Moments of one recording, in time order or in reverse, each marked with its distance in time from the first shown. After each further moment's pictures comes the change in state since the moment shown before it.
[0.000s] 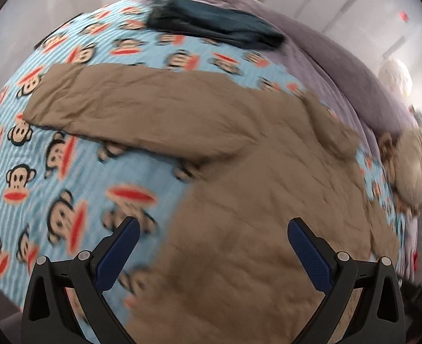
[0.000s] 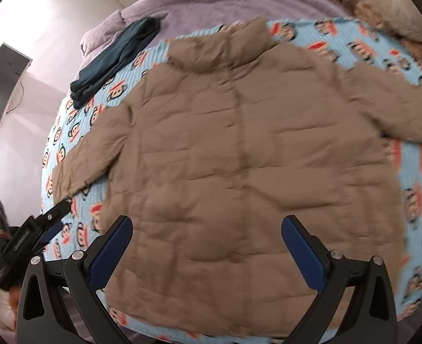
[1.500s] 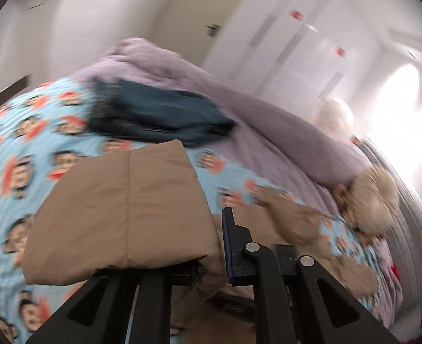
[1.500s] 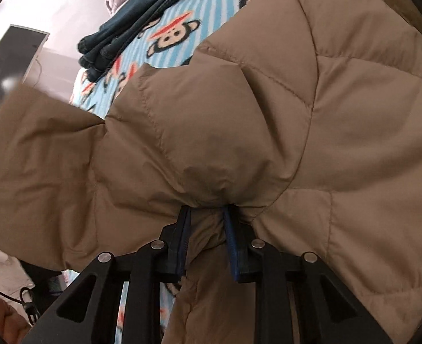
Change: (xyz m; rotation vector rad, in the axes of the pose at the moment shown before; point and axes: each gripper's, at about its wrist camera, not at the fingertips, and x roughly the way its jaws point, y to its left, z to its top) left arm 0.045 -0.029 0.081 0.160 -0.215 -0.389; right arm 0.248 0.148 0.089 -0.031 0.214 0.226
